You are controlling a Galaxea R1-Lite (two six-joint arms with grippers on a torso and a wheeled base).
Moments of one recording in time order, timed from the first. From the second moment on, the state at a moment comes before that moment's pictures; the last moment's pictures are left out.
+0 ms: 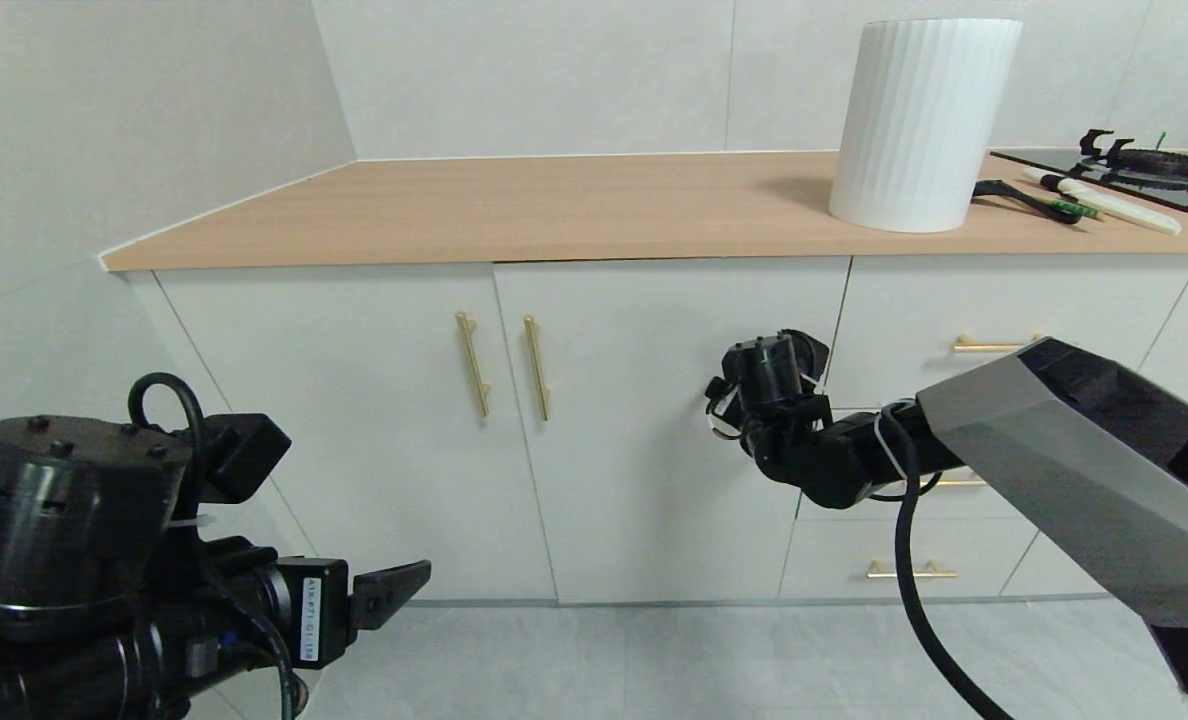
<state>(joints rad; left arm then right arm) -0.52 1.30 -0.61 -0.02 0.25 -0.34 0.53 2.40 -1.57 -0.44 -0.58 0.75</state>
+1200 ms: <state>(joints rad) -0.51 1.27 -0.61 -0.02 0.25 -0.34 0.56 1.91 -1.00 -0.45 -0.02 0.59</state>
